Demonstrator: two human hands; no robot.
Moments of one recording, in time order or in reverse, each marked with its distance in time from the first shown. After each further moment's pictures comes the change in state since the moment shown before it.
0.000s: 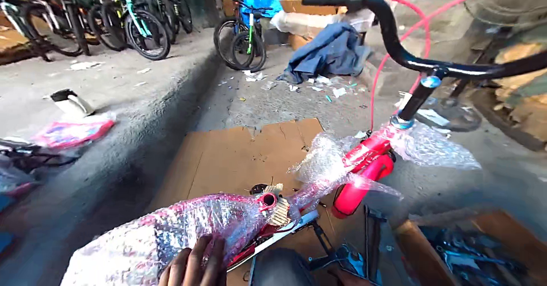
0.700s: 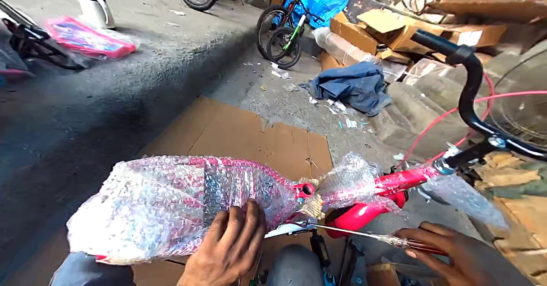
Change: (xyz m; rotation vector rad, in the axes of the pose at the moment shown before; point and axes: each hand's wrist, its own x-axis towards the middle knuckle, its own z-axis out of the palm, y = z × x) left_hand 0.009 -0.018 0.033 0.097 0.225 0.090; right_hand -0.019 -0.069 -0.291 -0.553 0.205 -0.270
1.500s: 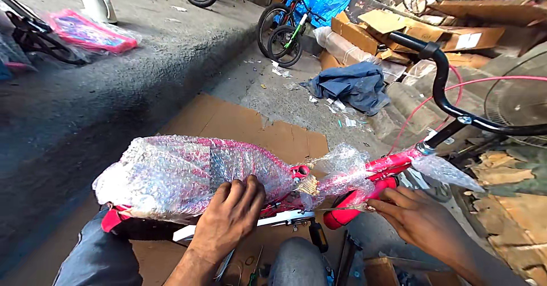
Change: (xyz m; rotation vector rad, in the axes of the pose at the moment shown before) left_hand 0.018 -0.019 0.023 -0.134 -0.054 -0.078; right_hand 0.065 -0.017 0.015 -0.444 0.324 -0.308
